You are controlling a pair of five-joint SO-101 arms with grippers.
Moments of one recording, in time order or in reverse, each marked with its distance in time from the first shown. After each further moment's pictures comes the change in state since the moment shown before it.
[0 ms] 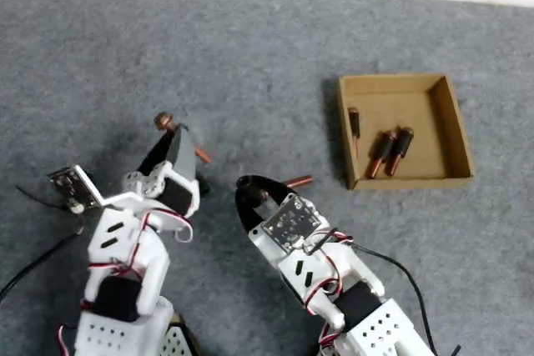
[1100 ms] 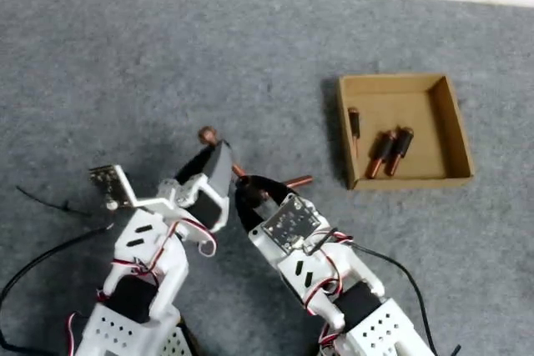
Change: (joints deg) left arm 12.5 0.1 6.0 -3.2 1.8; right arm -0.1 0.0 0.0 0.0 0.2
